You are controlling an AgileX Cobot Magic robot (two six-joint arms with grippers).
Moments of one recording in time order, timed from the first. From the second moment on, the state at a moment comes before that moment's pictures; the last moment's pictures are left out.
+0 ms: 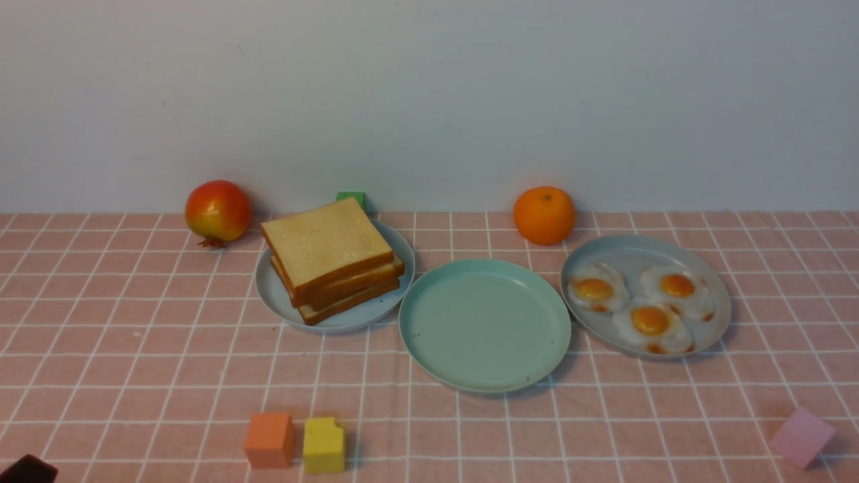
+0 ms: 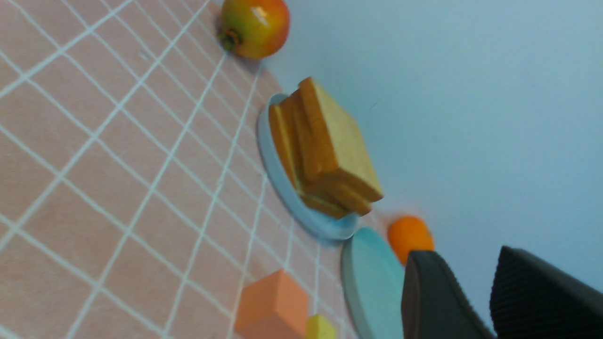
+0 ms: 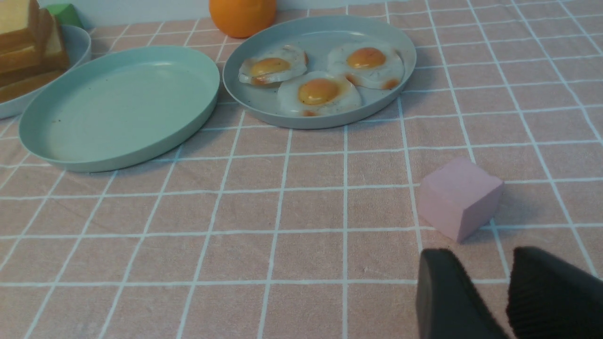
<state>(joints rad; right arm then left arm) 0.09 -0.01 0.02 0.03 0.39 0.03 -0.08 -0.01 0.03 -0.50 0.08 -0.58</state>
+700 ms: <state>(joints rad) 0.09 -0.01 0.02 0.03 0.39 0.03 -0.10 0.88 -0.86 -0.45 0.86 0.08</state>
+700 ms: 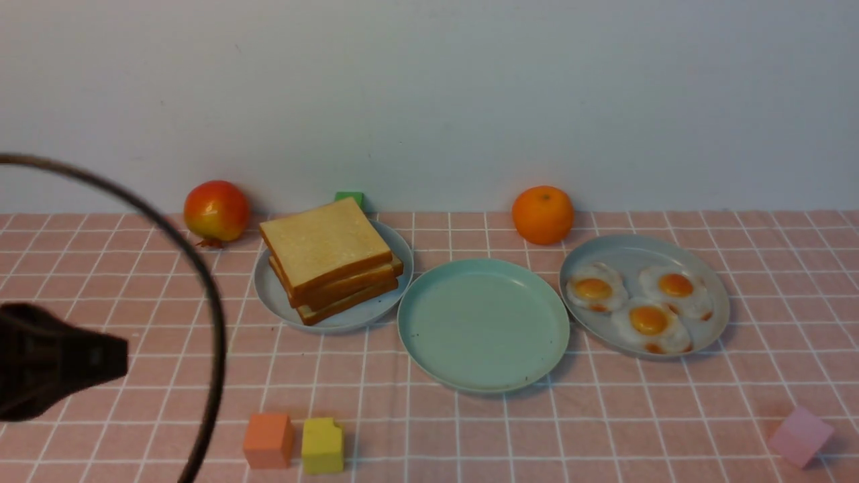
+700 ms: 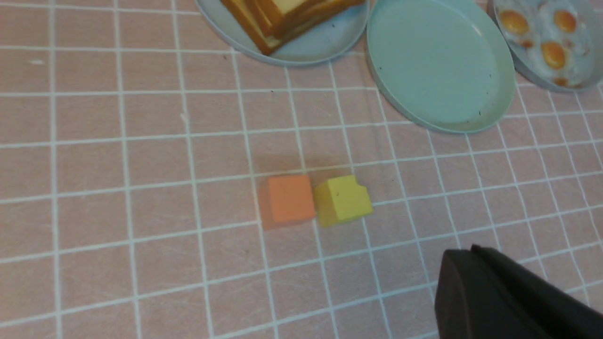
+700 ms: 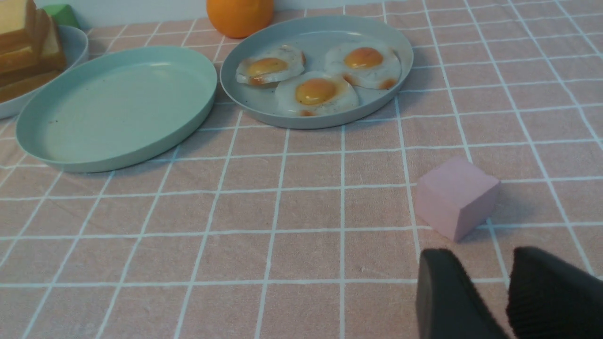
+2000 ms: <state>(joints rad) 0.32 0.46 -0.97 0.14 1.15 -0.08 -0.39 1.78 -1.53 -0.16 0.92 0.17</state>
